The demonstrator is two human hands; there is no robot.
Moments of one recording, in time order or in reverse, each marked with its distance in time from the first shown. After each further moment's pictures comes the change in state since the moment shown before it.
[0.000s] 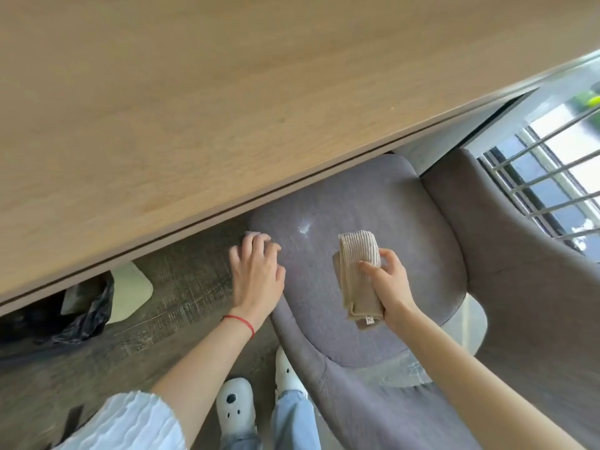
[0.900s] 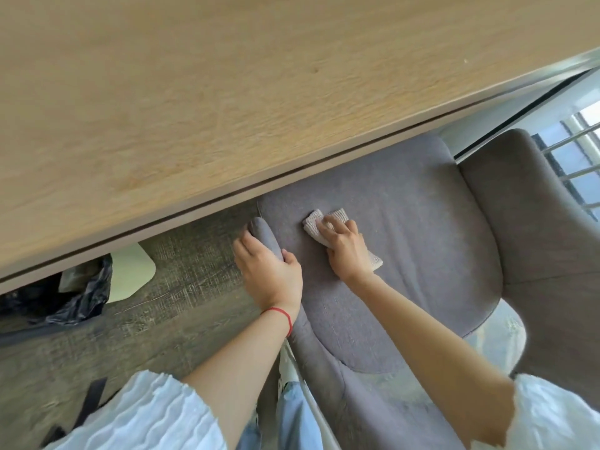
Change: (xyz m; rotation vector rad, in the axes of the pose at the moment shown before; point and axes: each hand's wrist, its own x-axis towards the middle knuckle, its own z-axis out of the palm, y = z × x) left_hand 0.014 0.016 0.036 -0.492 0.251 -0.733; right_hand 0.102 0.036 0.098 -1.144 -0.143 -0.757
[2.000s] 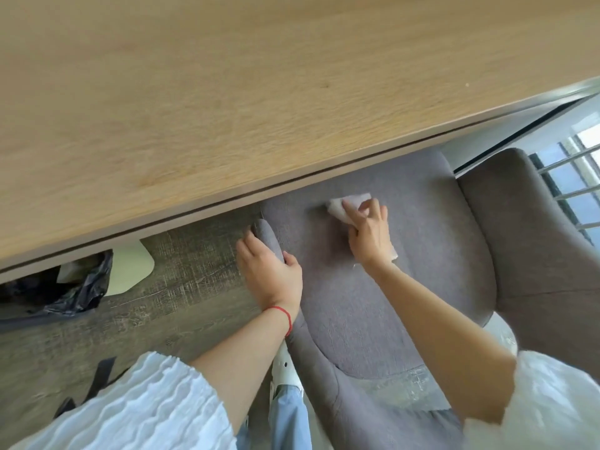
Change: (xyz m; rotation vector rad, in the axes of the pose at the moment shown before) left_hand -0.001 0.003 0.000 -0.008 0.015 -0.014; right_hand 0.021 0.031 -0.029 0.097 0.190 0.124
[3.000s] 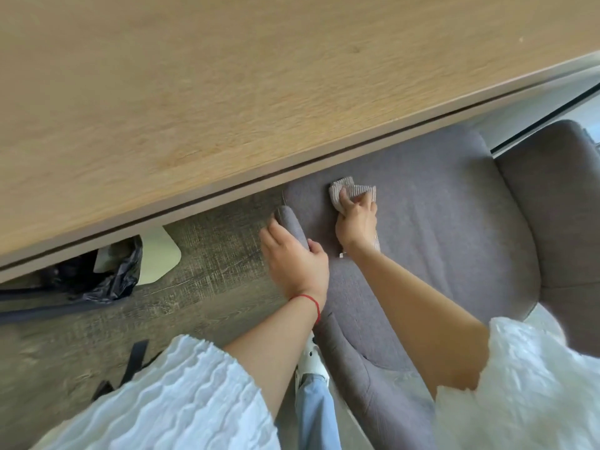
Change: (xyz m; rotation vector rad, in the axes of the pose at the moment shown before) left_hand -0.001 -0.002 0.000 0.010 0.013 0.010; right_hand 0.005 -0.055 0.047 0.123 -0.055 0.159
